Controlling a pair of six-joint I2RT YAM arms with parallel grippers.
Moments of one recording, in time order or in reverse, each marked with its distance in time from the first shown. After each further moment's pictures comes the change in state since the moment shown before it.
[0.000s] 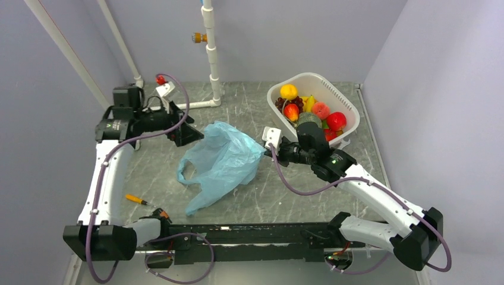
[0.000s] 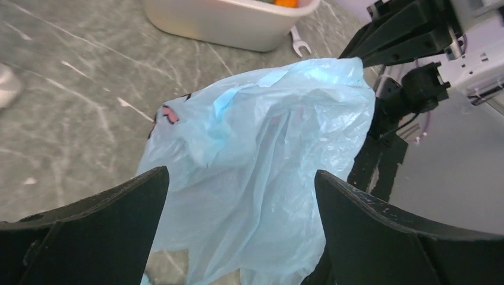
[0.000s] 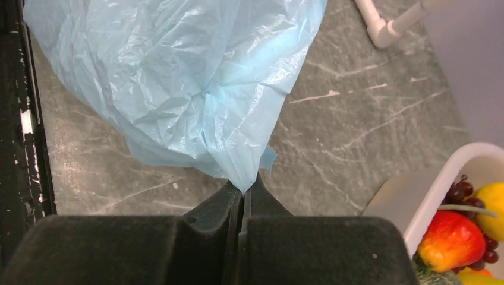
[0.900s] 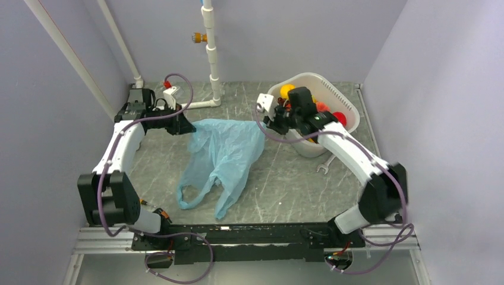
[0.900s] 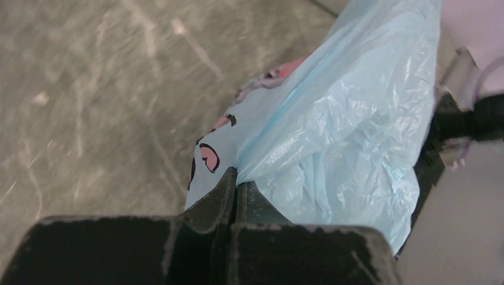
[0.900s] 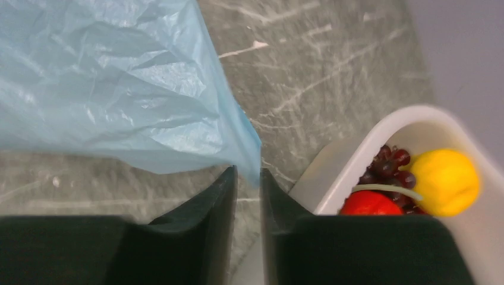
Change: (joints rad) left arm 0.014 0.239 -0.140 0.178 -0.089 -0.020; right arm -0.211 0.332 0.321 -0.137 -0.055 -0.176
